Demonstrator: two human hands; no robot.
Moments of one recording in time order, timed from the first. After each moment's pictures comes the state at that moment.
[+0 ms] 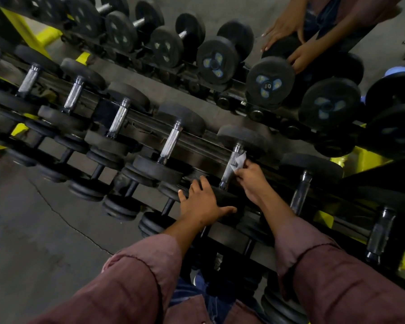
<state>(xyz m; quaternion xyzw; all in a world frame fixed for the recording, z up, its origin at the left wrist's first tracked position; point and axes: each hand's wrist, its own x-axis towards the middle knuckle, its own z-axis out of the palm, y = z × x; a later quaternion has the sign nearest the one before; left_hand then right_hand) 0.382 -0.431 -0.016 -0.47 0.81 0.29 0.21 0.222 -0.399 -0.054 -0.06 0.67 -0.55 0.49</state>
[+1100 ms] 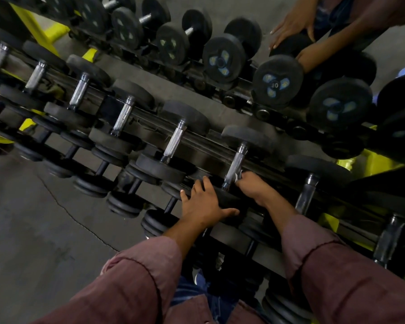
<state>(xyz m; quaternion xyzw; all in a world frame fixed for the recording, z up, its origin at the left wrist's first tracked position) 0.382 -0.432 -0.016 -0.47 0.80 0.29 0.21 0.213 -0.393 -0.065 -0.25 0.80 -0.23 0.49</state>
